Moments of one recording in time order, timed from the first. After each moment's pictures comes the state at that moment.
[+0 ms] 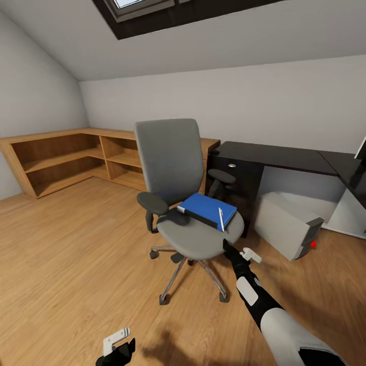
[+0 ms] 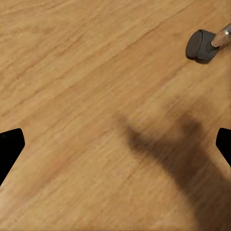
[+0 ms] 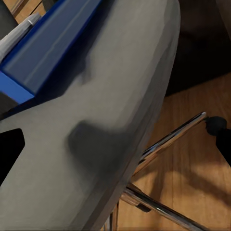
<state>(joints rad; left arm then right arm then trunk) -0.29 -0.03 -0.08 -0.45 0.46 -0.10 0.10 -0.73 0.07 -0.11 -0.40 -0.60 -0.32 0.16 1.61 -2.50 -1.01</state>
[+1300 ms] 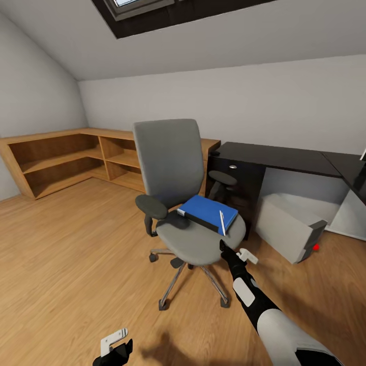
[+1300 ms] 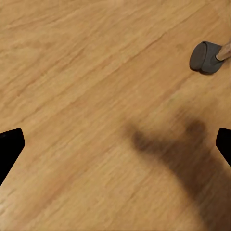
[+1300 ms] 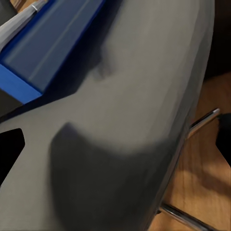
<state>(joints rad) -0.29 -0.01 -0.08 -0.45 0.45 -0.10 0.09 -0.72 0.10 -0.11 -0.39 -0.60 -0.32 0.17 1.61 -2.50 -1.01</state>
